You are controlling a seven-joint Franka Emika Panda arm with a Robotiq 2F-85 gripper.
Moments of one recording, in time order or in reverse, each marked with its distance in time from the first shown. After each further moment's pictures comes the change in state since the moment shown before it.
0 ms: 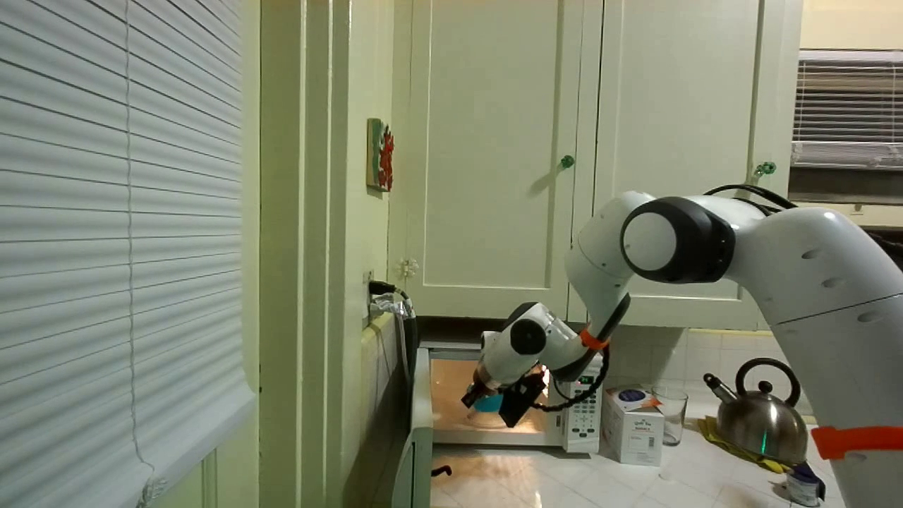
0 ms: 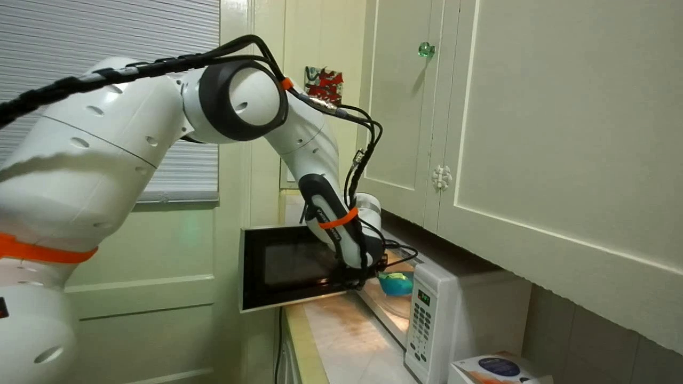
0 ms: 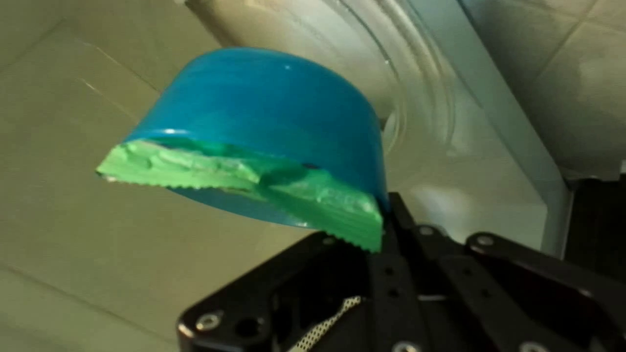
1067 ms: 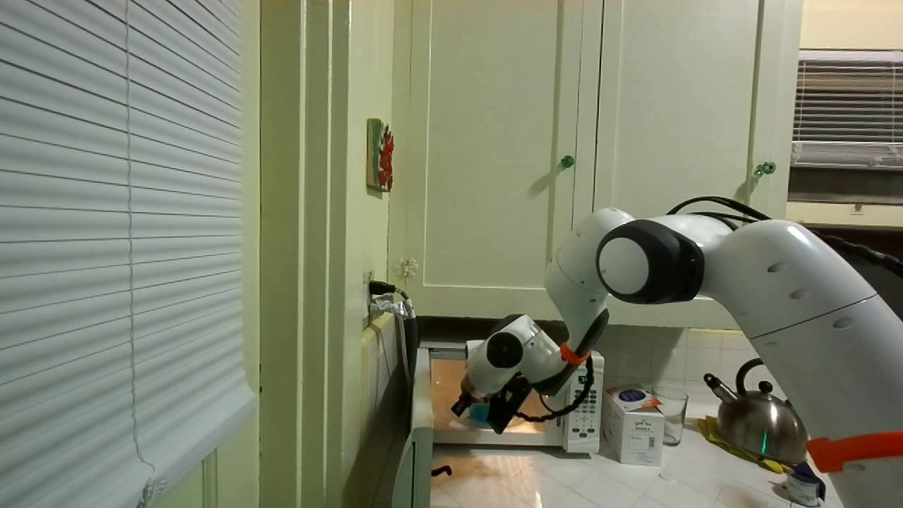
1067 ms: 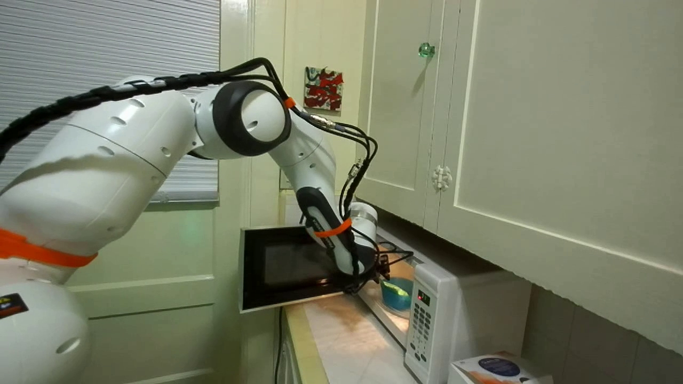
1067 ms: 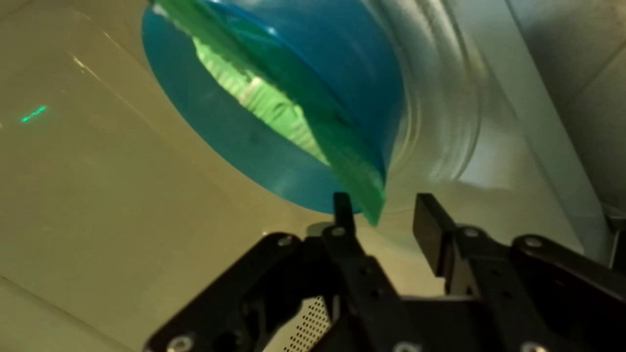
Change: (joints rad) arm 0.098 0.108 -0.075 0.087 0.149 -0.071 -0.163
